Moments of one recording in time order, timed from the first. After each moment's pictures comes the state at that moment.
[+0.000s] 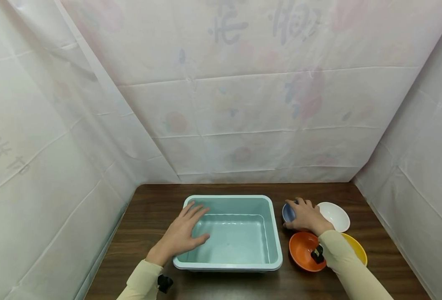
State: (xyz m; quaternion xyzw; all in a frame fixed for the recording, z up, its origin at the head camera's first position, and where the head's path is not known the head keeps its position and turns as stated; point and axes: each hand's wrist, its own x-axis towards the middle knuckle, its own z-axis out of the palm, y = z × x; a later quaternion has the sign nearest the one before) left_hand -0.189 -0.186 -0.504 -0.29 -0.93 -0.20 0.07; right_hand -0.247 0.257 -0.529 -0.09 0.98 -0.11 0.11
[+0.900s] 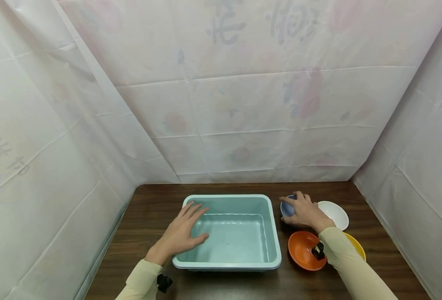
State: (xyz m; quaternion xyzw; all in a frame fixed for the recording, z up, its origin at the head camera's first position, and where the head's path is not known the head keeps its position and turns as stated) left_hand -0.191 -0.186 -0.505 -0.29 -0.94 -0.19 0.07; right_hand -0.252 0.258 -0.518 -0.13 0.98 -0.13 0.07
